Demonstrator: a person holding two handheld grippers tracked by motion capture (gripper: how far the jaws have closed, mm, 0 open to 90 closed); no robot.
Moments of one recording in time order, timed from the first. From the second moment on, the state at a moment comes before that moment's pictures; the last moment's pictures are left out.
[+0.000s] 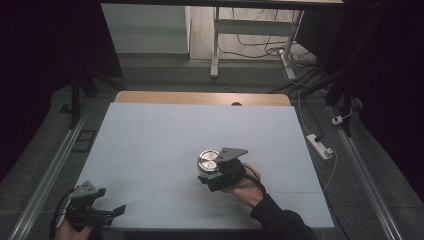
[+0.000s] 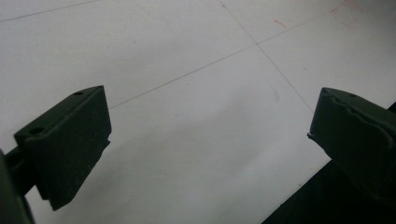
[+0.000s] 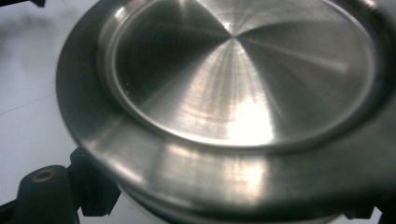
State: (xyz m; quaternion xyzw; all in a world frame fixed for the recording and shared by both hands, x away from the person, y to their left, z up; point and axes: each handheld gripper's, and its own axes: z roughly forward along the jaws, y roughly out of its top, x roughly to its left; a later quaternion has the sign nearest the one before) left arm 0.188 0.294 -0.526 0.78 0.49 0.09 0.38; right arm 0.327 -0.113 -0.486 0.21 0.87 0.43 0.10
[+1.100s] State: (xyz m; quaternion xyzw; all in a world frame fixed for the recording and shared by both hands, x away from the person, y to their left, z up) left arm 0.189 0.294 -0.520 0.77 0.48 0.08 0.42; right arm 0.304 -0.090 -0.490 0.17 0.88 0.43 0.08
